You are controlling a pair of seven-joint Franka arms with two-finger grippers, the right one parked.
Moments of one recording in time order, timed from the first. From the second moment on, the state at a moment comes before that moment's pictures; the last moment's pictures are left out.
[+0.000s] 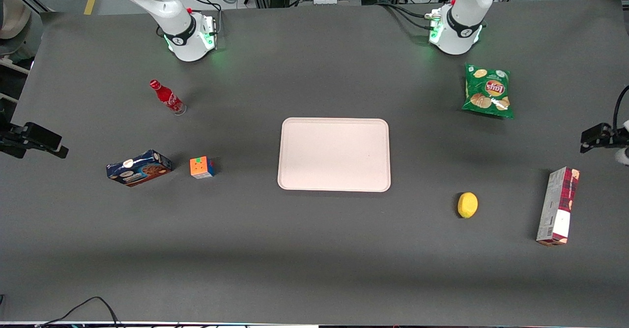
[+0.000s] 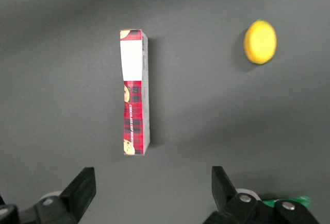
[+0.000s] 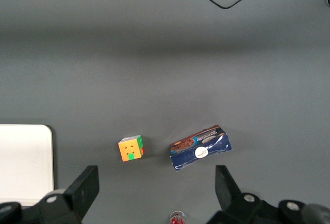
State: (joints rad) arm 0.03 0.13 0.21 -1.81 0.04 2.02 0.64
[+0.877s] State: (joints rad) arm 0.05 0.41 0.23 -1.86 0.00 2.42 0.87
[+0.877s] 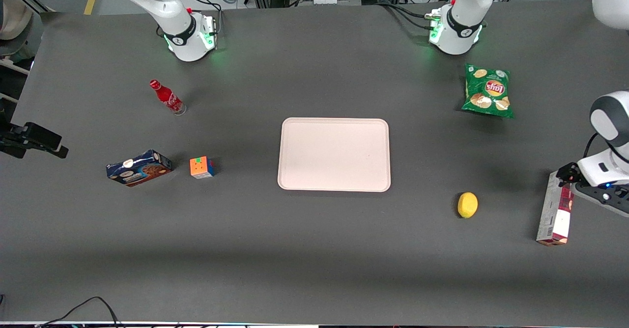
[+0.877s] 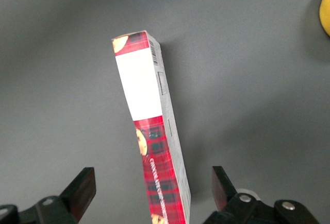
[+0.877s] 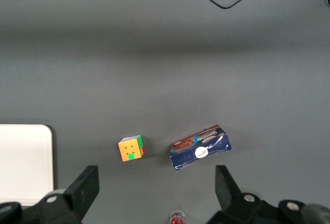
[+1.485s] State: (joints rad) arm 0.06 0.56 0.23 -1.85 -0.14 2.58 0.98
